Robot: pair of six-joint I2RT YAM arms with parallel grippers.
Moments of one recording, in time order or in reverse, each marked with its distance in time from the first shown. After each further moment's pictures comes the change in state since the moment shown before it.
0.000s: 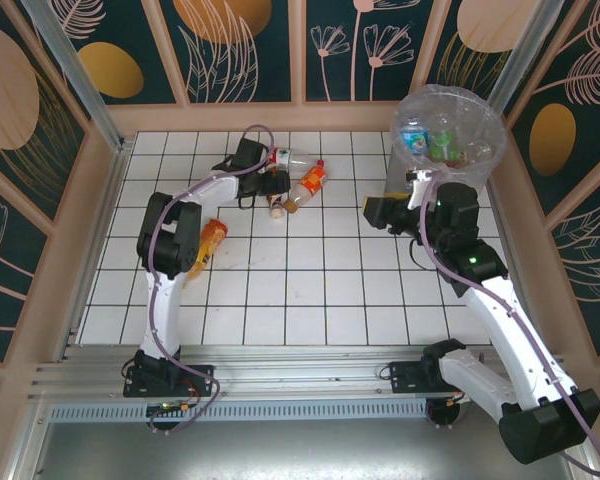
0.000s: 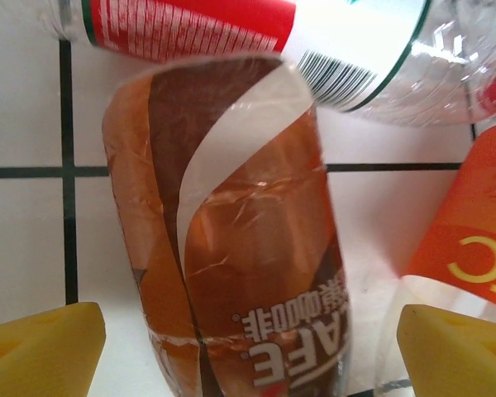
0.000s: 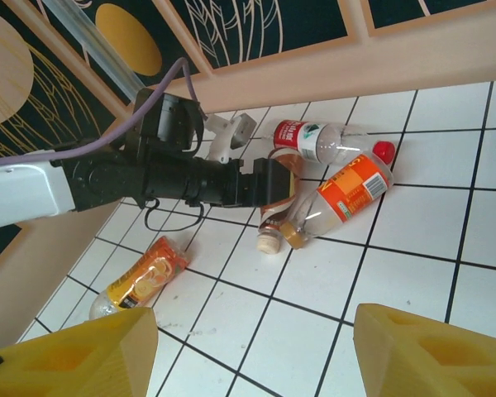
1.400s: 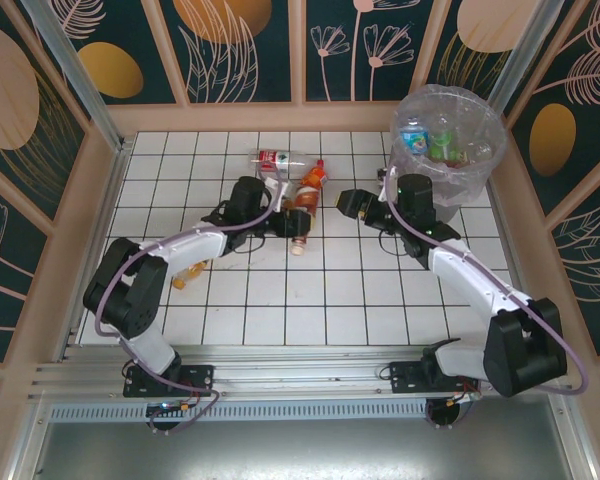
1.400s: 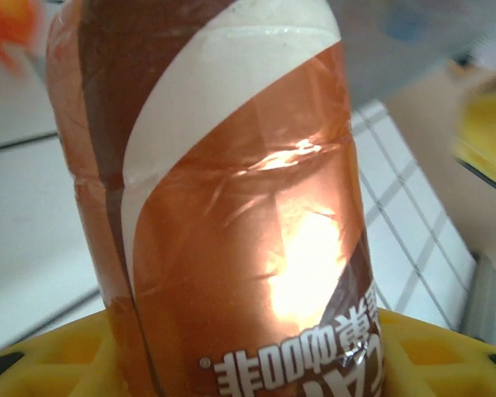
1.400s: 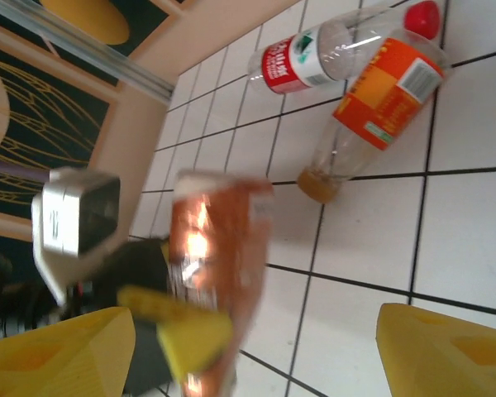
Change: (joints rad) left arm -0.207 -0.567 -0.700 0.486 0.432 -0.027; right arm 0.037 0.373 -0.064 0.323 -0.099 0.317
